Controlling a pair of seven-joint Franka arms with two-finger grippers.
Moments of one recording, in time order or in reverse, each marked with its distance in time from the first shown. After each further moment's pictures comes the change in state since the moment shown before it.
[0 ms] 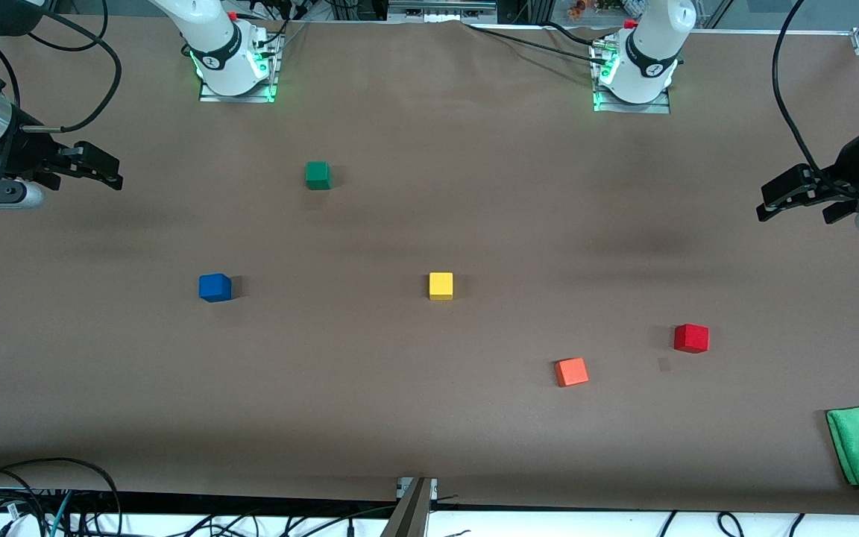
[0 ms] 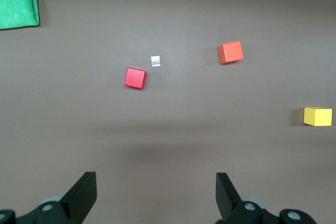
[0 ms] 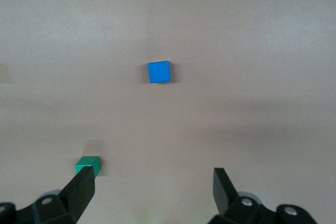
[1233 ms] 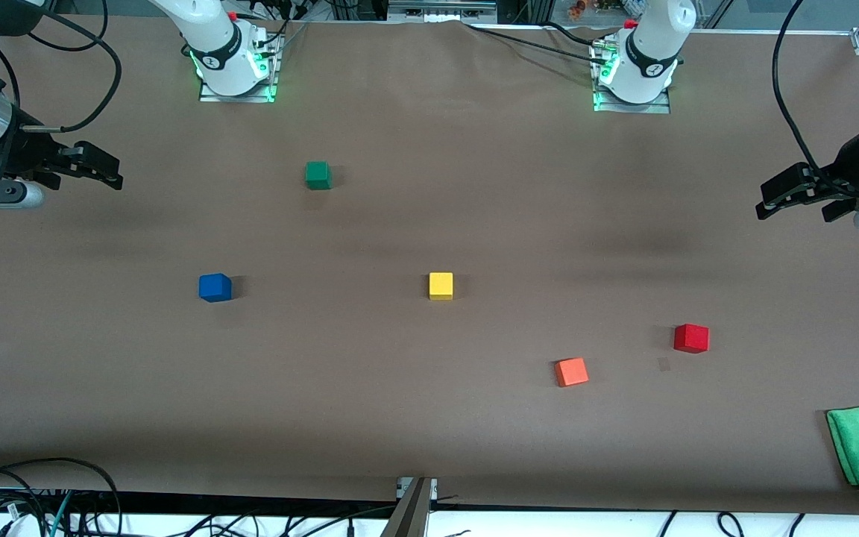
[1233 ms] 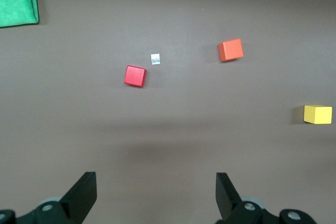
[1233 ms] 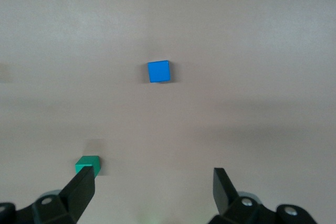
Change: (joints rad) left arm 0.000 0.000 -0.001 0.003 0.000 -0.008 0.000; right arm 0.000 0.000 0.000 0.000 0.000 -0.002 0.000
